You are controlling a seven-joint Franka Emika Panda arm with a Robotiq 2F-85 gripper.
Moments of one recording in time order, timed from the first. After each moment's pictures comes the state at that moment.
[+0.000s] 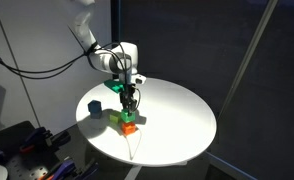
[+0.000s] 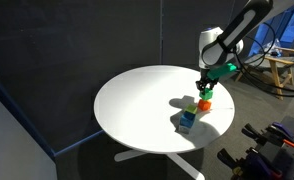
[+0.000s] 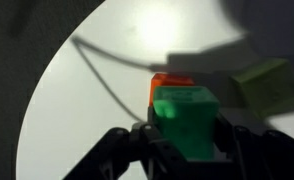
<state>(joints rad) 0.03 0.43 -0.16 -2.17 -0.13 2.48 0.29</state>
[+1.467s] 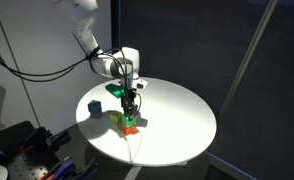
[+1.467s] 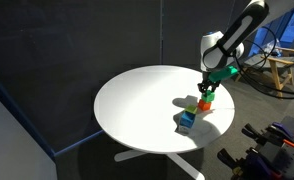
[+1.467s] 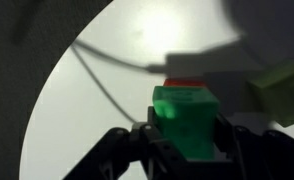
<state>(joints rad) 0.02 0.47 -0.18 -2.17 -0.12 2.50 0.29</state>
